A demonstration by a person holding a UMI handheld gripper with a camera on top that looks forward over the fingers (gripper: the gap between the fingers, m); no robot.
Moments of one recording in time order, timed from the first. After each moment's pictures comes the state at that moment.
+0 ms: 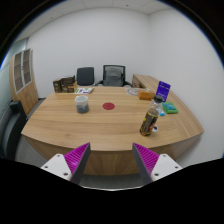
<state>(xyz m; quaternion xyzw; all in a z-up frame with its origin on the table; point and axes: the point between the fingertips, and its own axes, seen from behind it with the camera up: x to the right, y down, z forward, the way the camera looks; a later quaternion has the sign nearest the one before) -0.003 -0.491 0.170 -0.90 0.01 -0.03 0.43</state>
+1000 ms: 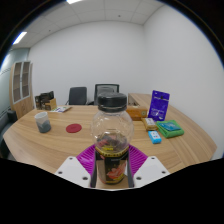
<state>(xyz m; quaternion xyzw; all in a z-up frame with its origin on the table) 0.211 -0.264 0.084 -0.83 -0.01 -0.01 0.56</state>
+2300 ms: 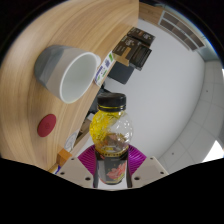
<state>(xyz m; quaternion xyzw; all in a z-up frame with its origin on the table) -0.059 -0.041 0.201 -0.44 -0.57 -0.65 0.26</state>
